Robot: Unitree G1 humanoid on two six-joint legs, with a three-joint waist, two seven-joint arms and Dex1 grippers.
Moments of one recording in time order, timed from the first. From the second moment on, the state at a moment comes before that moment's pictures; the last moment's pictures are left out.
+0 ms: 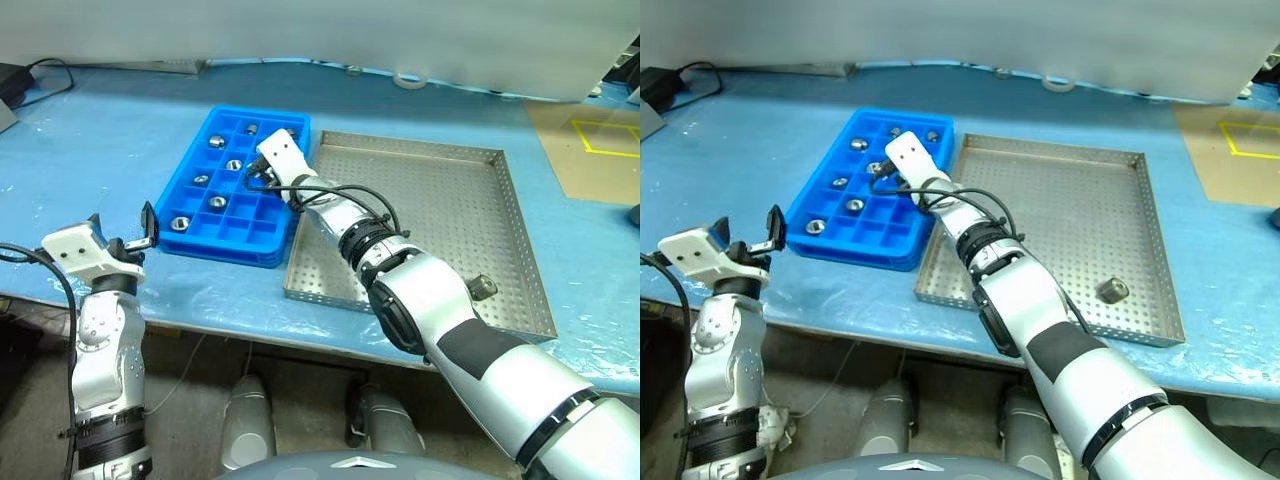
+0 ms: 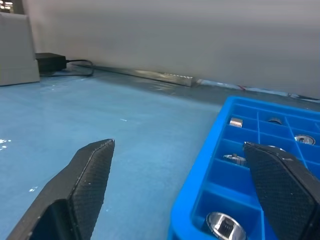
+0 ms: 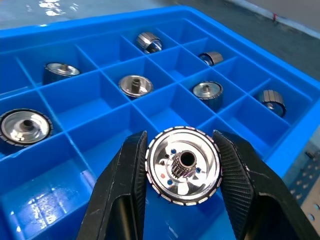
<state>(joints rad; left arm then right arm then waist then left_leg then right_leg) -0.04 0.21 0.41 -0.22 -0.31 0.09 -0.03 -1.35 0.16 0.07 1.36 -0.10 0.01 0.15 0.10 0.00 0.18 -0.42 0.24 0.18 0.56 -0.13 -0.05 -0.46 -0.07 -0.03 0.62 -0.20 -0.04</state>
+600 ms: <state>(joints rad) 0.13 0.13 0.43 -0.37 -0.31 0.09 0.04 -1.37 0.17 -0.03 1.36 -0.06 0.04 0.20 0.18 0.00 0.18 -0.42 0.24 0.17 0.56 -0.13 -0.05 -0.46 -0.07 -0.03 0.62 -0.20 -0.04</state>
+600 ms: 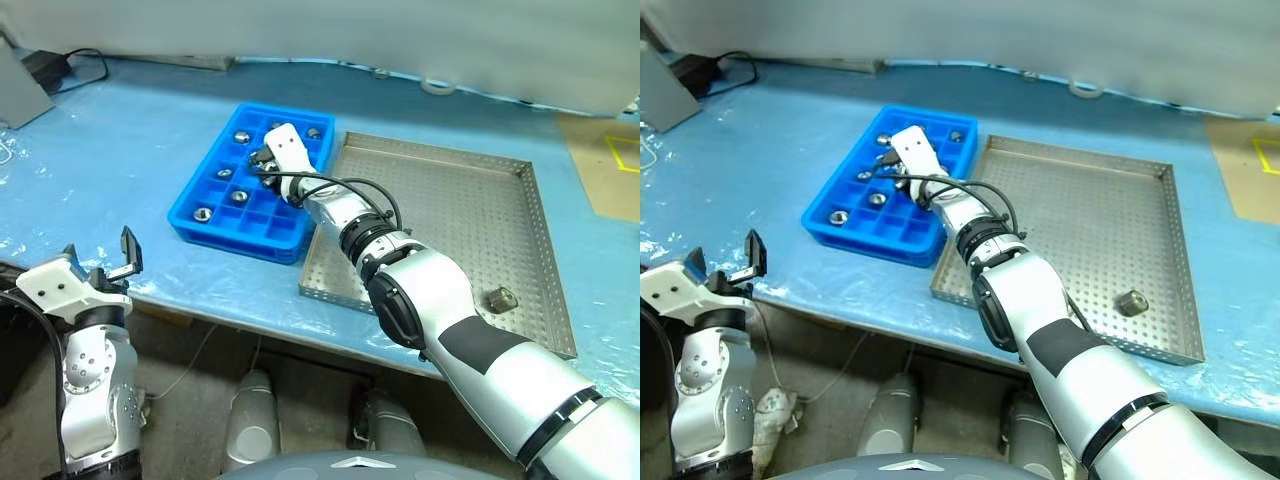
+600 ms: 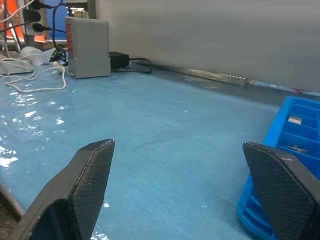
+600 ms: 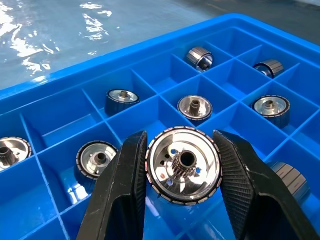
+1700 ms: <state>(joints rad) -0.14 0.23 0.28 -0.23 -0.38 0.13 -0.20 -1.35 0.07 -0.11 1.35 -0.03 -0.02 0.43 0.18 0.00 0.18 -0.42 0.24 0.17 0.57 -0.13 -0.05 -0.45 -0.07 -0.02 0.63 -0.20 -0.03</state>
